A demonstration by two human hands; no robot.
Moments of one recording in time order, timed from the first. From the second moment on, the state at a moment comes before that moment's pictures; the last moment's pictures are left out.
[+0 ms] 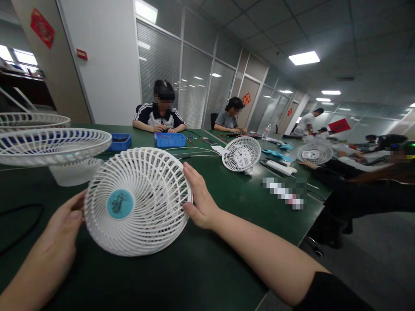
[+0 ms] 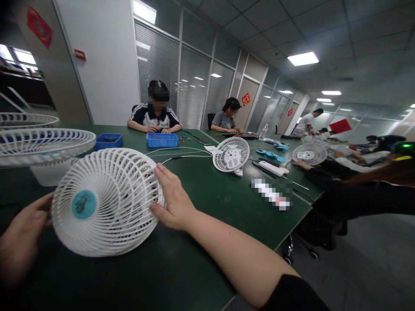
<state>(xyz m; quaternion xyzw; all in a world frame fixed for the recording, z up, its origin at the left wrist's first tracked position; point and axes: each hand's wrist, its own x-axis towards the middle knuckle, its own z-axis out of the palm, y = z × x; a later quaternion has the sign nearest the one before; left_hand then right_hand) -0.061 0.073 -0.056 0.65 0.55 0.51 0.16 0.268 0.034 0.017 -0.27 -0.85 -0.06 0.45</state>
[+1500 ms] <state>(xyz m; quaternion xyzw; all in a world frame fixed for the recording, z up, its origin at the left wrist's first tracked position) -0.033 0.045 -0.026 0.64 0.47 0.57 0.20 0.275 0.033 0.021 -0.28 -0.85 -0.07 0.43</state>
